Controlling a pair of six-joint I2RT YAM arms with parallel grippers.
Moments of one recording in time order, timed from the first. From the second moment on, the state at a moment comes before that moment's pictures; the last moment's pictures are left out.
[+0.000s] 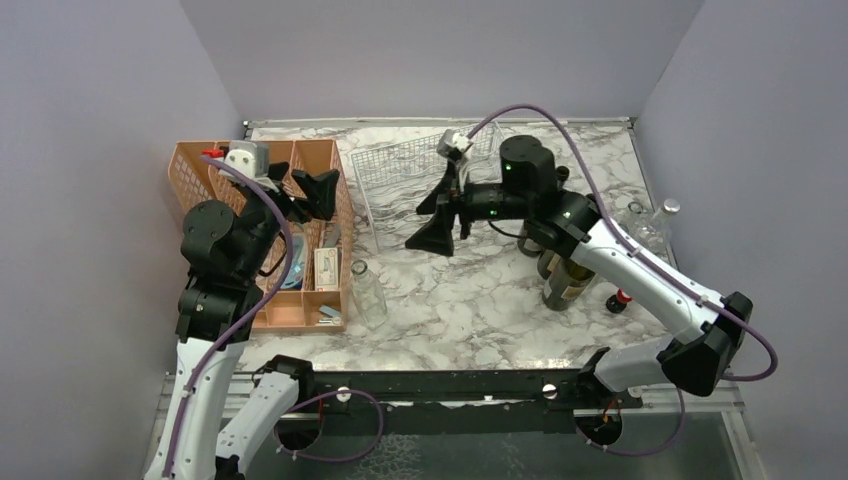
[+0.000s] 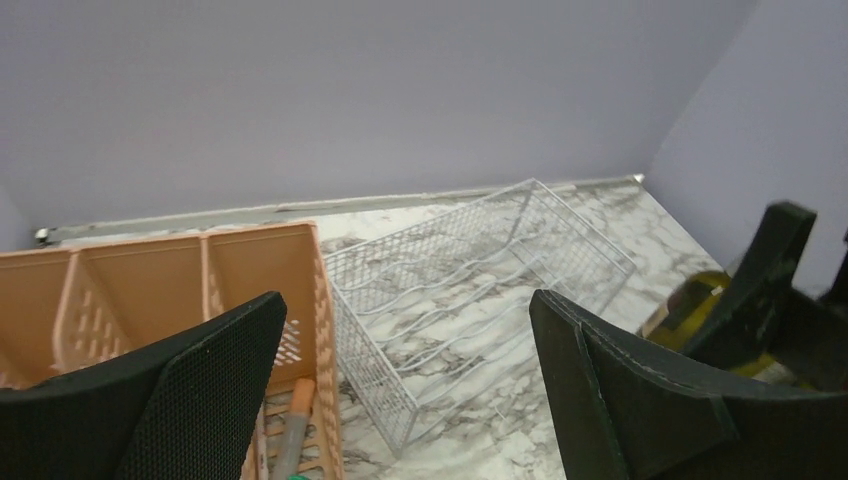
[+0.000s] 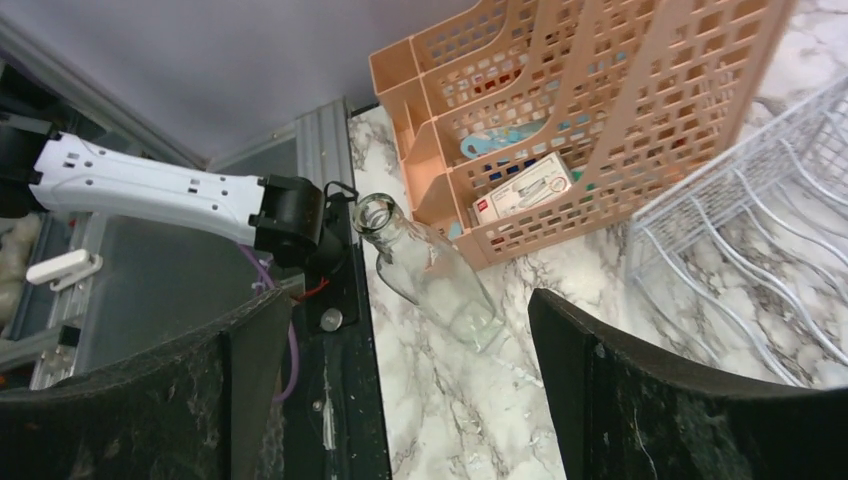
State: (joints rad) left arm -0.21 0.72 1.12 -0.30 0.15 -0.19; right arm 0.75 1.35 1.39 -0.28 -0.68 0.15
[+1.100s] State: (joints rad) left arm -0.21 0.64 1.05 -0.29 -0.19 -0.29; right arm 1.08 1.62 1.25 0.12 -0.40 -0.06
